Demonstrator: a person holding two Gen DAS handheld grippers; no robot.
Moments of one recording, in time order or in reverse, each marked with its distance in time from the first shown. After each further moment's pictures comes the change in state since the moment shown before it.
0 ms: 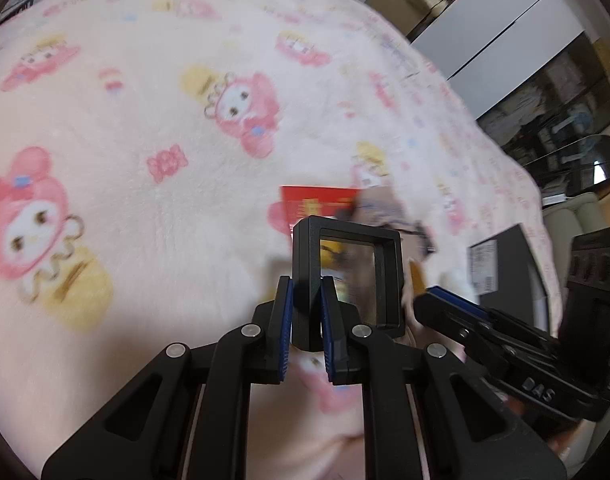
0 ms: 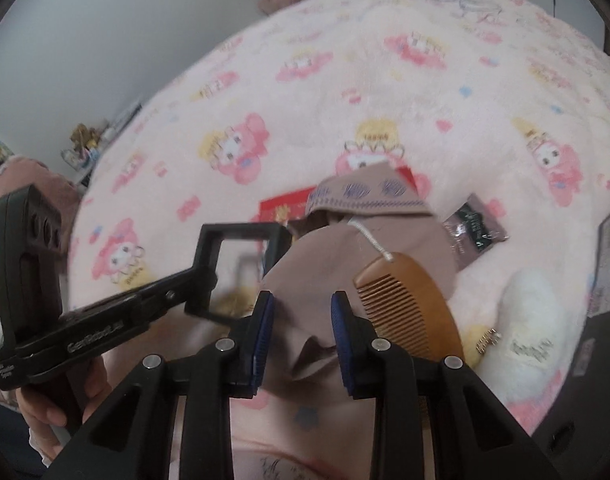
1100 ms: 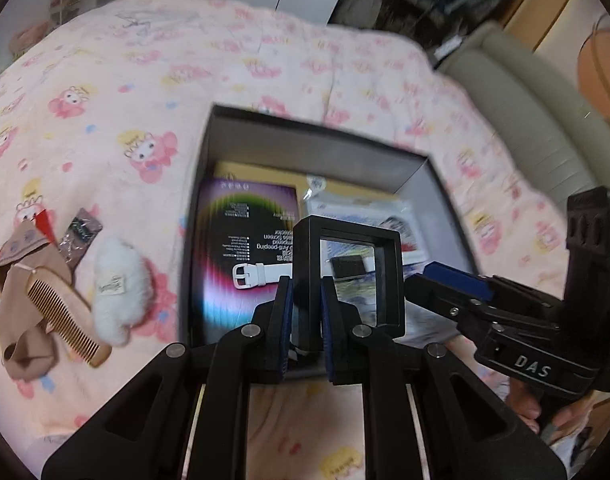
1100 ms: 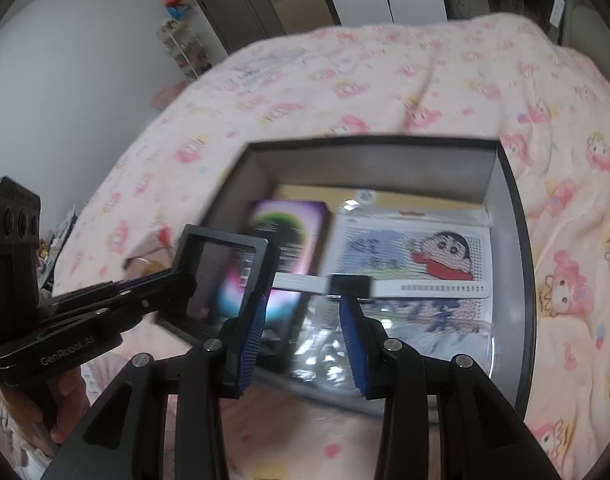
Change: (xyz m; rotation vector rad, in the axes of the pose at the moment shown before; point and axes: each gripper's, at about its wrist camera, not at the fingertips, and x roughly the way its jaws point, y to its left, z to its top) left arm 0.092 -0.355 -0.116 0.550 0.212 -0.059; right arm -0.236 -0.257 -0.127 0.325 -0.206 -0.185
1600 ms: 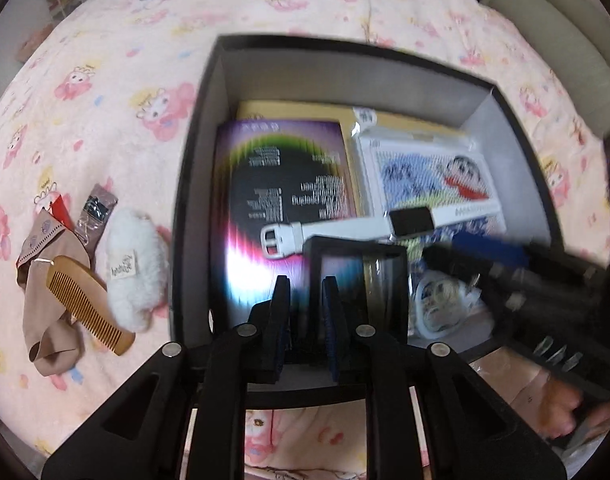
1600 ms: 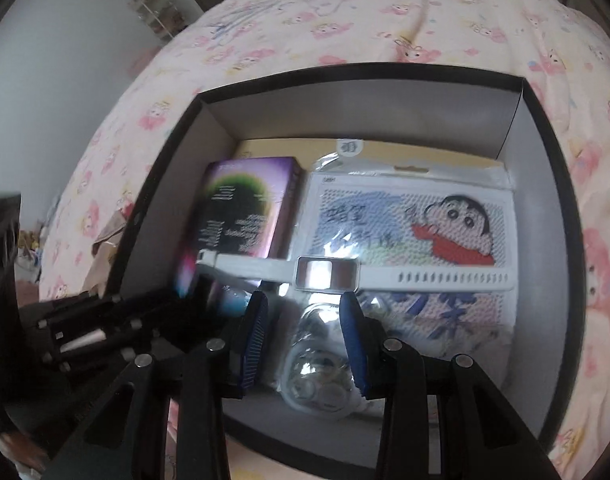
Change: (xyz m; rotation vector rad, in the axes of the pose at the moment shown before) left arm 0.025 -0.003 -0.007 0.029 0.156 0.160; right arm 0.054 -0.010 0.001 0.044 0.154 -0.035
